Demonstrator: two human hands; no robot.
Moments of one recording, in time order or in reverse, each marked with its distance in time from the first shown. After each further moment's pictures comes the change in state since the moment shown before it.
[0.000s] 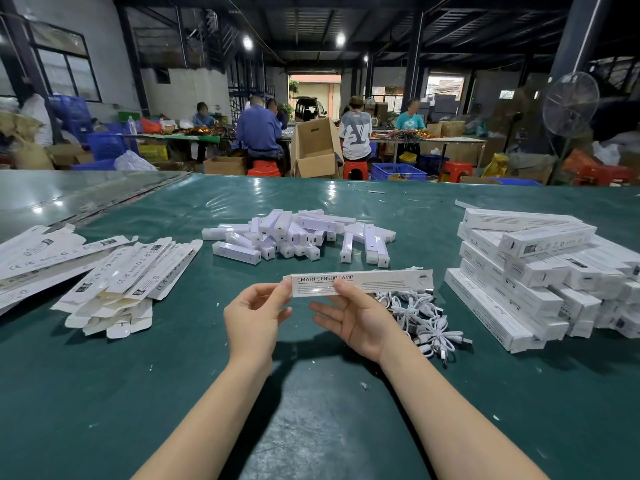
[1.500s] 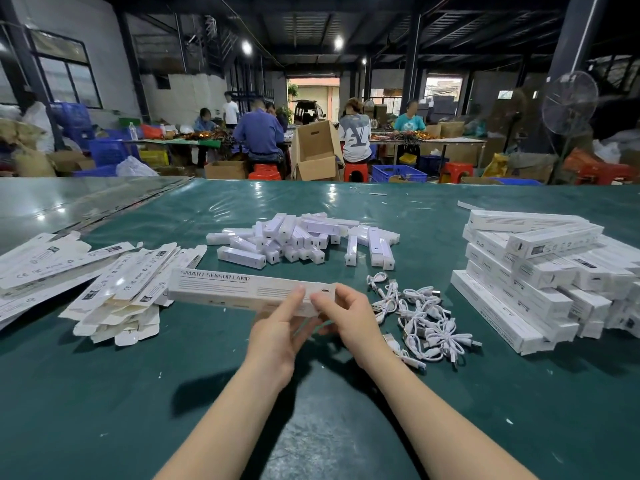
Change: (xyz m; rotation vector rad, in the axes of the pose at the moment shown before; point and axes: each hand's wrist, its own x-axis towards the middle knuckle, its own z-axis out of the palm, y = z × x) left_hand -0.002 0.003 0.008 -0.304 -0.071 -0.480; right_hand 0.001 0.016 0.024 -0.582 0.210 -0.335
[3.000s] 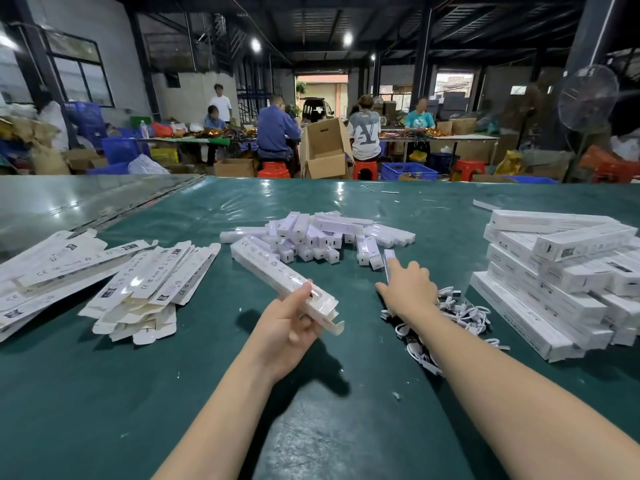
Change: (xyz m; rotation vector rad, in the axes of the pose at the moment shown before) left_hand 0.012 0.020 -0.016 0.029 -0.313 -0.105; right_hand 0.070 0.009 -0.060 -1.446 0.240 0.230
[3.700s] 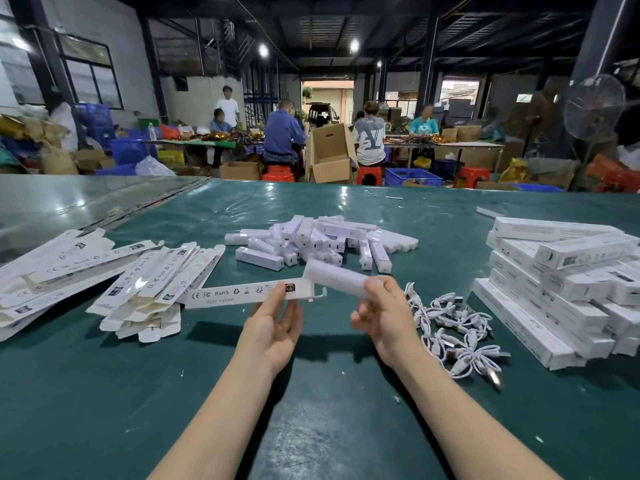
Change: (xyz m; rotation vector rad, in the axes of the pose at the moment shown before) left_hand 0.008 0.005 -0.008 -0.303 0.312 0.075; right_hand -0.071 -0.033 -0.012 1.840 -0.216 0.056
